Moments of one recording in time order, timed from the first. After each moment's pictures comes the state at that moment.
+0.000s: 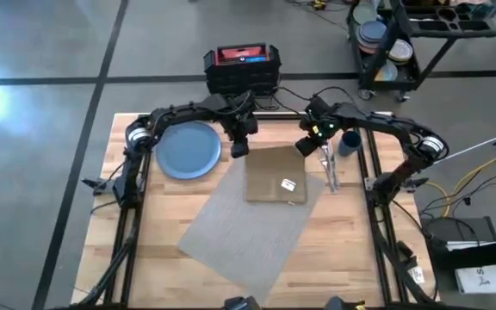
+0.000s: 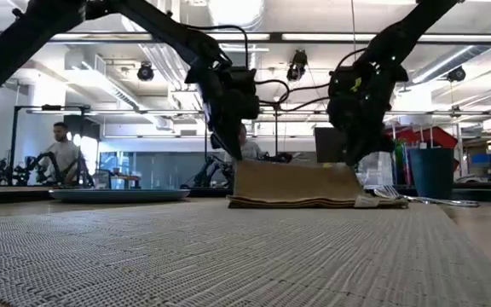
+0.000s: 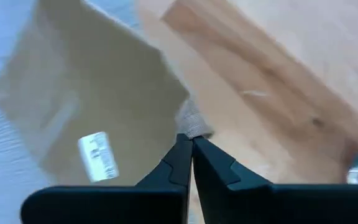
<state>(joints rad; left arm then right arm) 0.54 2.06 1.75 -0.97 0.40 0.34 -0.76 1.54 1.01 -0.71 -0.41 0.13</state>
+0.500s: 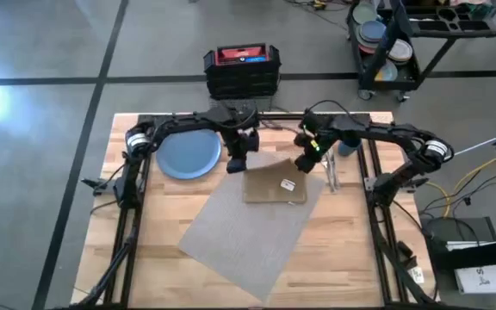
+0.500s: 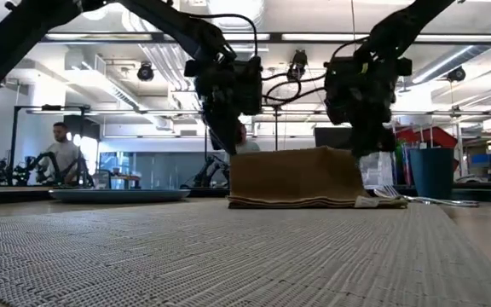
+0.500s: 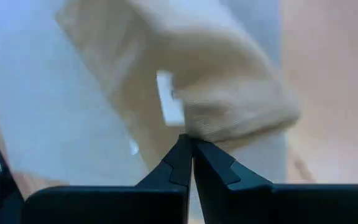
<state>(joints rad) 0.42 2.04 1.66 -1.07 0.52 0.40 -0.57 1.51 0.93 -0.78 -0.53 0.16</state>
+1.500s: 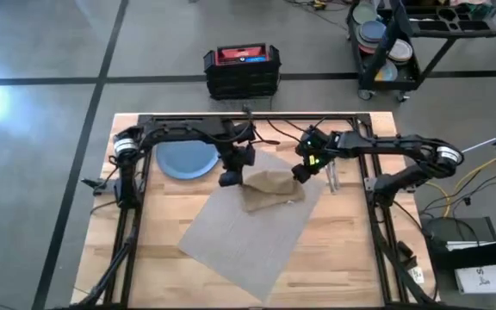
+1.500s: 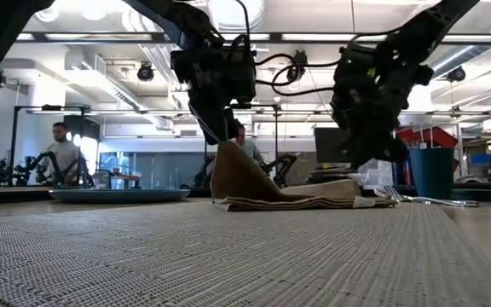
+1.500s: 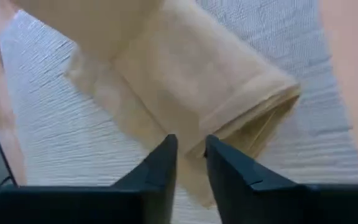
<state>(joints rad) 0.34 1.91 1.51 -0.95 0.60 0.37 -0.46 1.37 0.69 -0.36 -0.47 0.56</state>
